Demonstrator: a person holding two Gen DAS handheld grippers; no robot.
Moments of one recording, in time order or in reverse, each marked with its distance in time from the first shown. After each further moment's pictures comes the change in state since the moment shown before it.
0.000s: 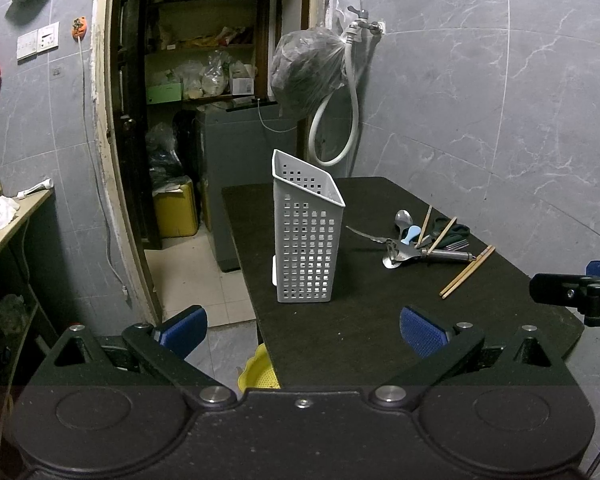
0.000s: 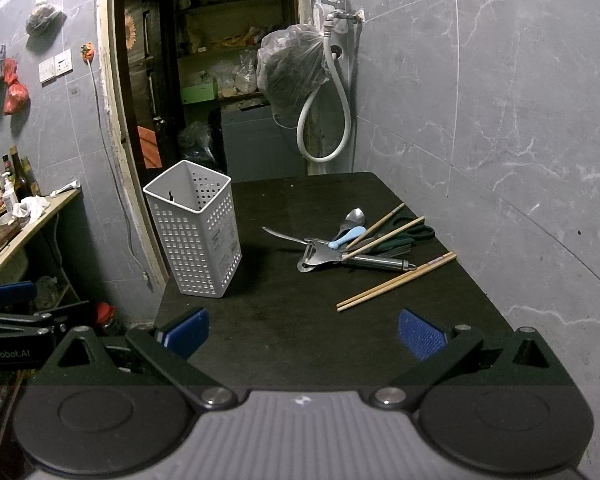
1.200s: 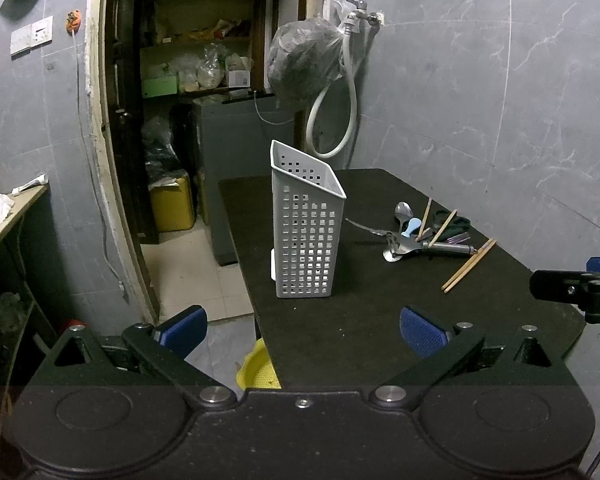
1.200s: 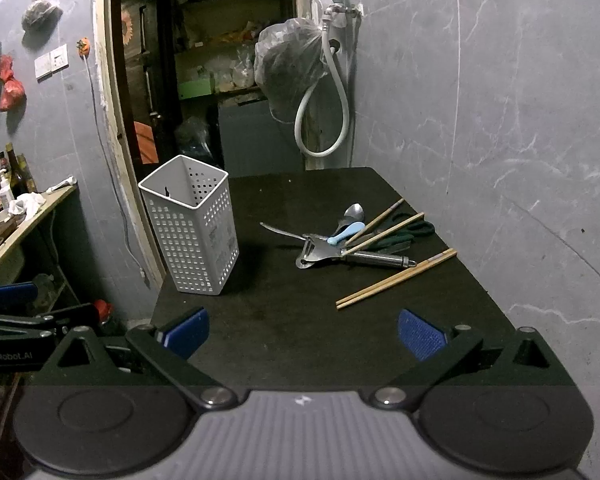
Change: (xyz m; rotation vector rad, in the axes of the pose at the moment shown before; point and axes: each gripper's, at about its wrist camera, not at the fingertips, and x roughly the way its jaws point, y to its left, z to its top) left arm 0.011 0.002 0.001 0.007 0.030 -0.007; right arm 0.009 0.000 0.006 -0.005 0.024 -0.007
